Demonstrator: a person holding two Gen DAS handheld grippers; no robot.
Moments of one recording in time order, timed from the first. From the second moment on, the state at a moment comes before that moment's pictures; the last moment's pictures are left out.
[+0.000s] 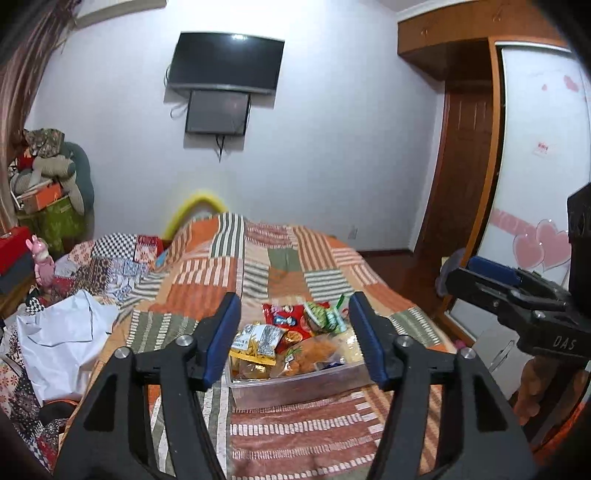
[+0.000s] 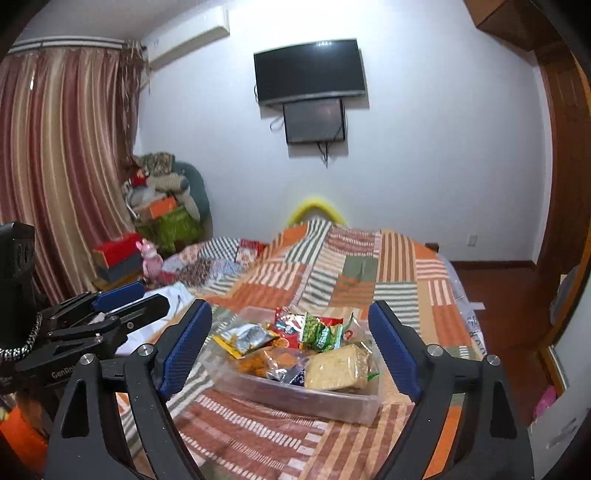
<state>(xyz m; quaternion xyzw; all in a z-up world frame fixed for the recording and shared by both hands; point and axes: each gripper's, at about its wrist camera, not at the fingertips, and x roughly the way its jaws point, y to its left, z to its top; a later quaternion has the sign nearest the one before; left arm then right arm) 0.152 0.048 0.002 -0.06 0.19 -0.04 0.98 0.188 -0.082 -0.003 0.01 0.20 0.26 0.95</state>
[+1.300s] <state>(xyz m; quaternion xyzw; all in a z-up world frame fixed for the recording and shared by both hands) 0.112 0.031 0.004 -0.04 0.14 -0.01 0.99 0.150 -0.094 -0.006 0.03 0.17 0.24 0.96</state>
